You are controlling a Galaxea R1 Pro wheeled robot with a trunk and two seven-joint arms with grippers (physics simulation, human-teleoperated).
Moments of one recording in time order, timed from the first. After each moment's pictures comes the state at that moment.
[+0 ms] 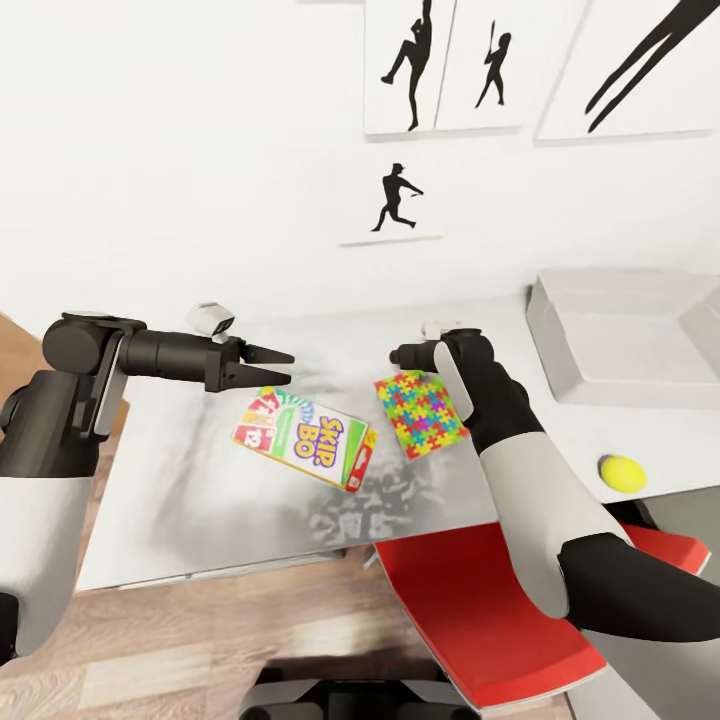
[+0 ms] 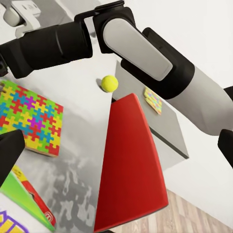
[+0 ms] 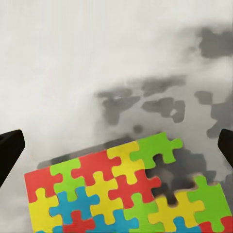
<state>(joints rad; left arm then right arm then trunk) -1.08 0.27 -0.10 -1.41 0.06 1.04 -1.57 -1.20 0.16 0.10 -0.90 -0.15 0.87 -0.13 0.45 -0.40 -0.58</state>
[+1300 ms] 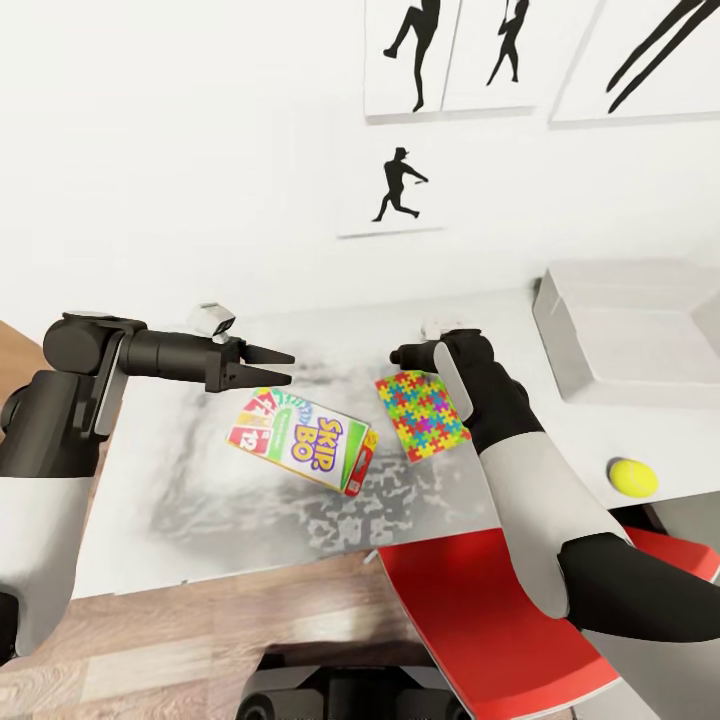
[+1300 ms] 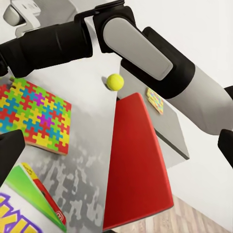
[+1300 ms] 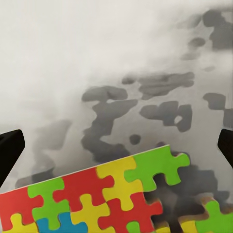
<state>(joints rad) -1.08 0.27 -0.10 -1.41 0.06 1.04 -1.57 -1.20 0.16 0.10 -0.90 -0.15 0.87 -0.13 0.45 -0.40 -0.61</state>
